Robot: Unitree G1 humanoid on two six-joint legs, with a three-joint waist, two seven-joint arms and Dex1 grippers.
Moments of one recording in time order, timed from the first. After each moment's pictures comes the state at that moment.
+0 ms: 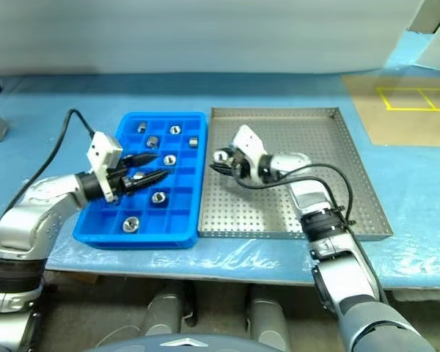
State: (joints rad) left arm -0.27 0.64 0.14 -0.23 -0.49 0.57 -0.80; right arm -0.75 -0.30 0.22 0.25 0.12 0.26 0.99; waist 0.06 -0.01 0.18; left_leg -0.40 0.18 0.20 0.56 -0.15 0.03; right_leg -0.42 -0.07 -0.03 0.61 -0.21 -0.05
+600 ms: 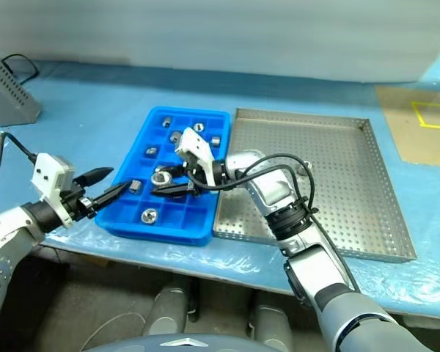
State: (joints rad) left arm 0.05 0.66 0.39 -0.56 -0.59 0.68 -0.62; right arm -0.80 -0.16 0.34 0.15 0.29 0.59 1.14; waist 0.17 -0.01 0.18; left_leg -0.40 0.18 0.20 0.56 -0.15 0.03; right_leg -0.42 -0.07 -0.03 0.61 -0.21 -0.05
